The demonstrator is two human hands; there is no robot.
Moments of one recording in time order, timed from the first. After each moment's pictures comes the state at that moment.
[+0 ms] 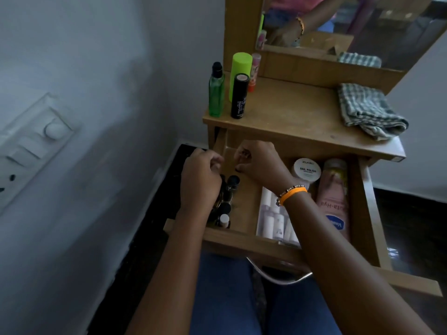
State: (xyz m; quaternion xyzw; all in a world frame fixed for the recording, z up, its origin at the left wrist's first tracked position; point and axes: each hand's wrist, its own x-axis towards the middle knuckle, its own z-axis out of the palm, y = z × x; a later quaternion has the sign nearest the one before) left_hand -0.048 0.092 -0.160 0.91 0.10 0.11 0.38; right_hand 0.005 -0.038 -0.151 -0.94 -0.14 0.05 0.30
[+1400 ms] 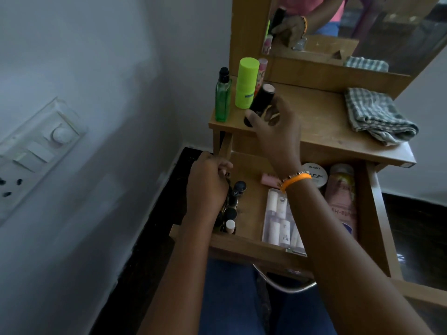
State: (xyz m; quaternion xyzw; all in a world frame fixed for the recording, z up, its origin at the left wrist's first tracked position) left_hand -0.044 0.094 -0.167 0.91 0.08 0.10 0.39; right_hand 0.030 -0.025 -0.121 -0.85 -0.03 -0.20 0.49
